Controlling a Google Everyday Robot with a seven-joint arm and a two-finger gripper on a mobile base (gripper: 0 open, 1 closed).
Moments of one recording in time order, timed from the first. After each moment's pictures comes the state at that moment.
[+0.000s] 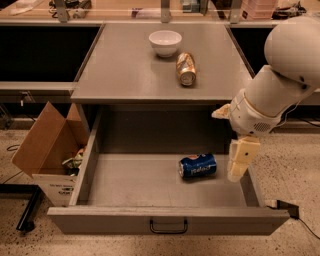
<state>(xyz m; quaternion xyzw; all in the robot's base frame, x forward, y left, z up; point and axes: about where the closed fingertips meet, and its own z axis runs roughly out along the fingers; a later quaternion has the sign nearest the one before) 0.466 -0.168 0.824 -0.70 0.70 0.07 0.14</state>
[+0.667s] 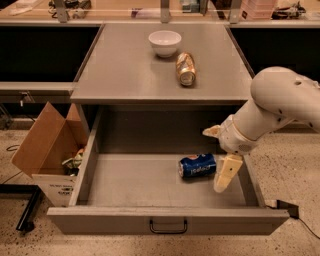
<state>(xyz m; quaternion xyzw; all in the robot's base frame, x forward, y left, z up) 0.488 -0.160 0.735 -0.69 0.70 0.12 0.16</state>
